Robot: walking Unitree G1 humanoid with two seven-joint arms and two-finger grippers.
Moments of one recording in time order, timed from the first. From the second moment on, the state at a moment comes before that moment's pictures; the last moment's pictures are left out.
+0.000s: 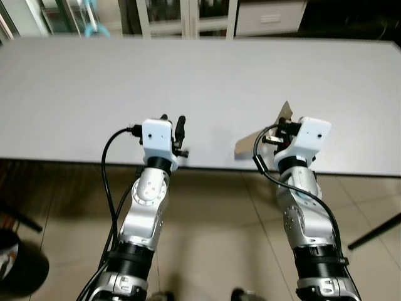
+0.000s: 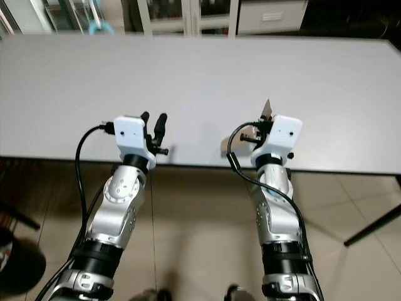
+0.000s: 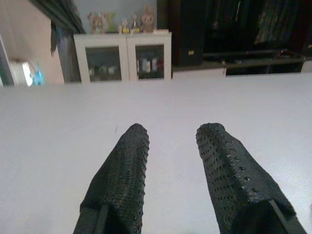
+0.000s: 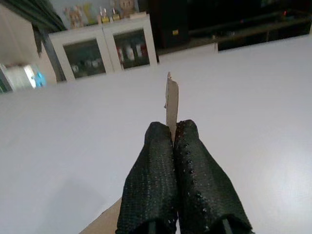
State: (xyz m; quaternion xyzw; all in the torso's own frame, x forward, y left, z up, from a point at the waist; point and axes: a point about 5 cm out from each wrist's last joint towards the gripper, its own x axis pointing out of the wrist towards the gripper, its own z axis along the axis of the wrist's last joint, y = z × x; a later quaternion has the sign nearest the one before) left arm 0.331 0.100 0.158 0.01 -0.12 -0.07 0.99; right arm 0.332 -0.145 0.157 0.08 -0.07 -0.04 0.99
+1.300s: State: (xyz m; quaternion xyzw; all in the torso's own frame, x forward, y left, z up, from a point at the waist) left arm 0.331 0.097 0.158 0.00 -0.12 -0.07 0.99; right arm 0.331 -0.143 0.150 0.06 -0.05 -0.02 1.00
